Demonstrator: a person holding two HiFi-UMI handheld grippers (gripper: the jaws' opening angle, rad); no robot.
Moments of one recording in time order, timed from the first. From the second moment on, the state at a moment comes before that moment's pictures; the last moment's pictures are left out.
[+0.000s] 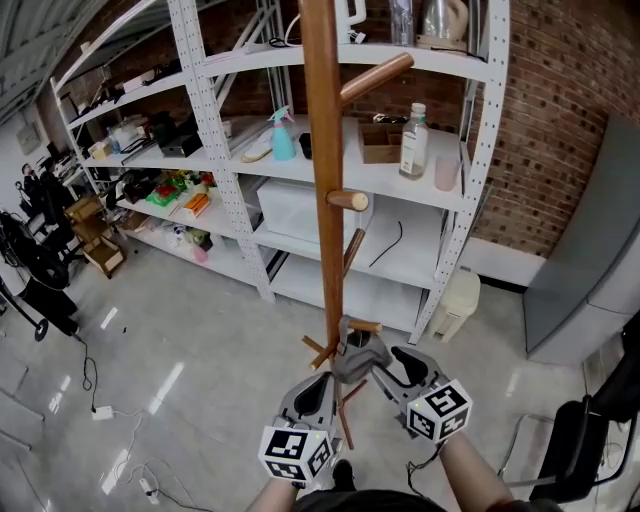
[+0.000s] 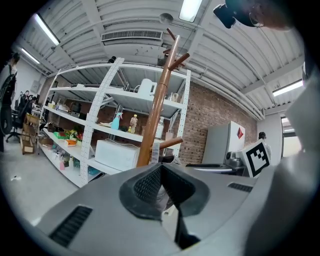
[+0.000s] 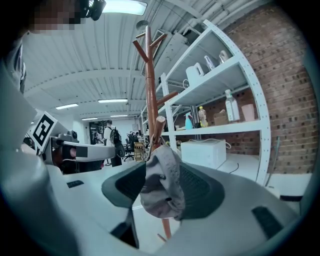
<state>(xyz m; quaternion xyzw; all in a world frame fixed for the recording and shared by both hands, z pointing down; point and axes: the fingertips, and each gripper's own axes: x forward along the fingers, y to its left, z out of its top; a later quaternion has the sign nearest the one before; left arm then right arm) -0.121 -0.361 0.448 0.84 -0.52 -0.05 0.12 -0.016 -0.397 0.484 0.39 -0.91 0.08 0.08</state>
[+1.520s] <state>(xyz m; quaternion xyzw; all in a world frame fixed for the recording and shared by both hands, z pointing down) -0.123 -0.395 0.450 0.84 -0.52 -0.05 0.12 -0.015 -0.422 0.465 0.39 -0.91 0.02 0.09</state>
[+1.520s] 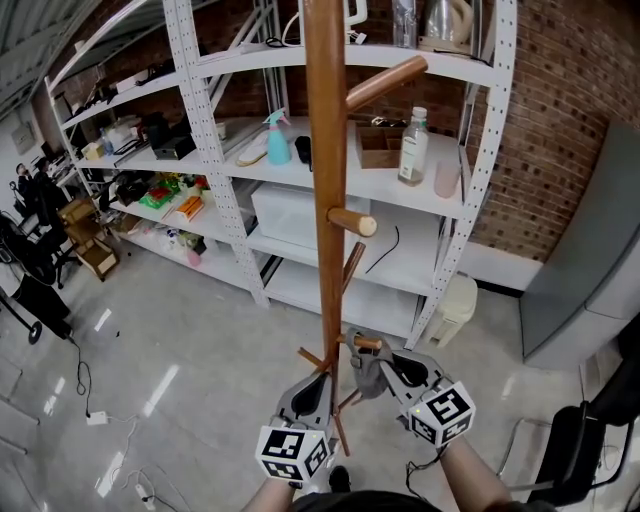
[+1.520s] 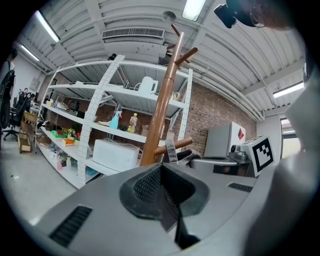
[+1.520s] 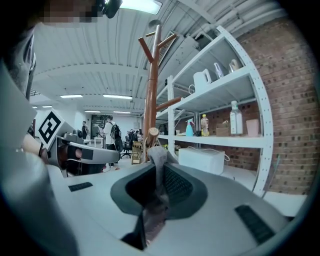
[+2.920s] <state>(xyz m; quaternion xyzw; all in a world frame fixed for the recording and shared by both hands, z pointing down) -0.071 -0.283 0.437 0.84 -0.53 -0.04 0.10 0.060 -0.308 0.429 0.41 -0.91 0.01 0.03</state>
